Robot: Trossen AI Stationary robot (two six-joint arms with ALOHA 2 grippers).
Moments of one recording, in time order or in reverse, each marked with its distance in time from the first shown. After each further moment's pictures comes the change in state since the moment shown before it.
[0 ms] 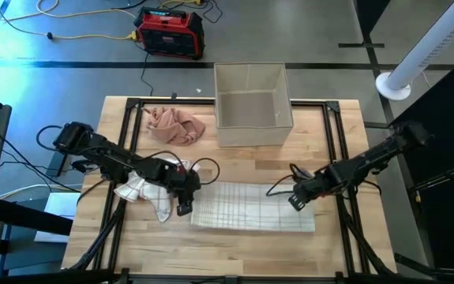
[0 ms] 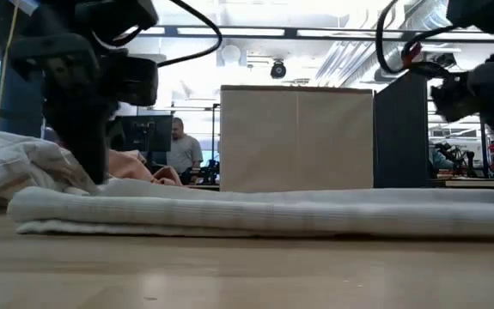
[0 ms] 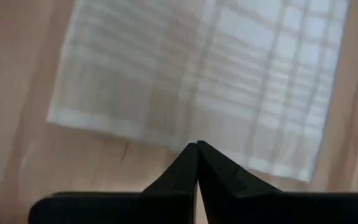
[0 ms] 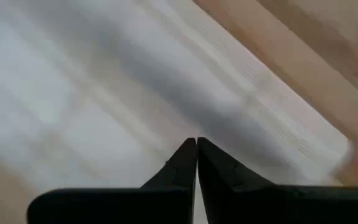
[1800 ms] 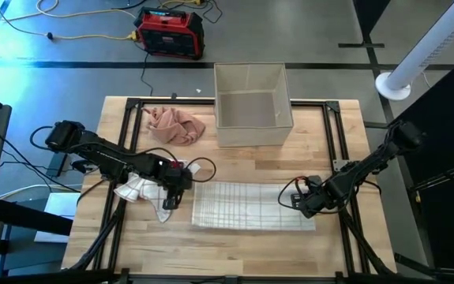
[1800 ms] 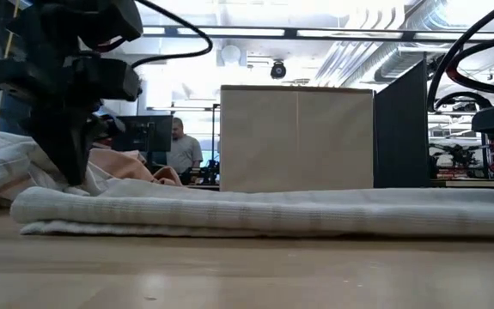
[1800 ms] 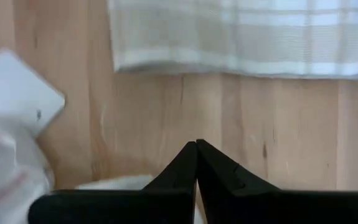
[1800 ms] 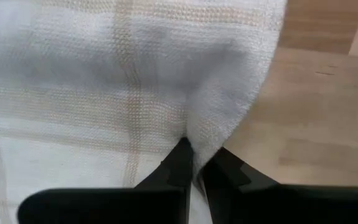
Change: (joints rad) left arm 0.019 -0.097 -0.072 -0.121 -0.066 0.370; right arm 0.223 0.191 -0.056 0.069 0.059 0.742
